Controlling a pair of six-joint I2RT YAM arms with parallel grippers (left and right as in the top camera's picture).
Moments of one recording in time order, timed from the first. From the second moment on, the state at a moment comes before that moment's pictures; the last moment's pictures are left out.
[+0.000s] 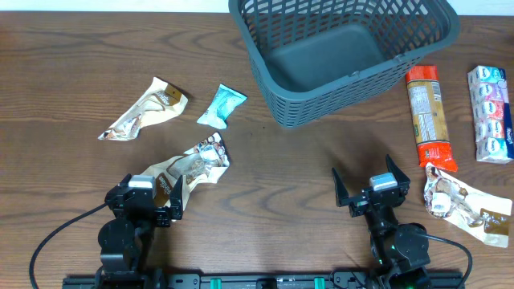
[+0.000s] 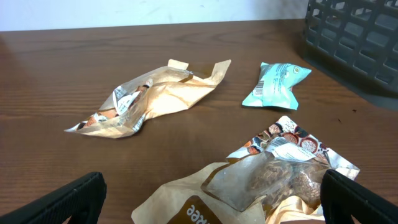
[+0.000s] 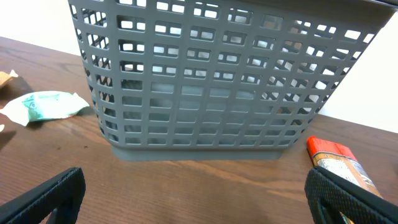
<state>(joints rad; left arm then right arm) -0.02 0.01 0.13 -0.46 0.05 0.04 0.29 0.01 0.01 -0.06 0.09 -0.13</state>
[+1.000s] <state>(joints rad) -0.02 0.01 0.13 -0.44 0.12 -0.16 0.29 0.01 0.01 -0.05 0.06 -0.12</state>
